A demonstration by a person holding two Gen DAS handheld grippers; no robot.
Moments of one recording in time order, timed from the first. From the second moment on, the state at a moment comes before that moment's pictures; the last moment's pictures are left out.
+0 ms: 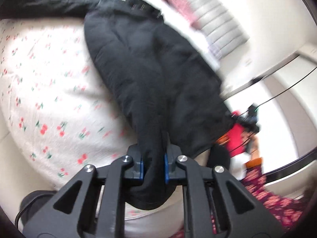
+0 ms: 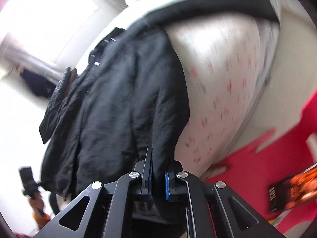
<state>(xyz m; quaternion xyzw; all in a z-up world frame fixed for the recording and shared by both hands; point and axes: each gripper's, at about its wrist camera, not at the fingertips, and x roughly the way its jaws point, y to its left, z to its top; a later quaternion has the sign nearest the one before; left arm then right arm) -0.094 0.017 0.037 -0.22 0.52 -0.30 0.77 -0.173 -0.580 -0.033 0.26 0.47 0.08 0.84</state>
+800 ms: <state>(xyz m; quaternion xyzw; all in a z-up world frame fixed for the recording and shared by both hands) -0.012 0.138 0.053 -0.07 0.48 0.01 0.88 -0.054 -0.399 0.049 0.08 0.47 0.05 0.88</state>
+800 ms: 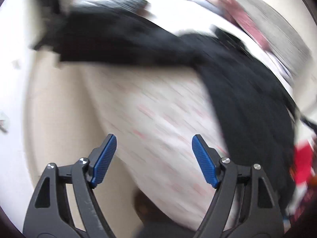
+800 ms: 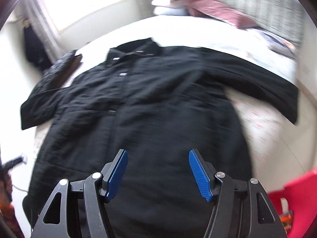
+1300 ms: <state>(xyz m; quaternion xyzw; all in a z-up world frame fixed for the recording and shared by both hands) 0.079 0.276 0.021 -0.26 0.32 0.06 0.91 0.034 -0.289 0.011 0.12 0.47 0.12 0.86</state>
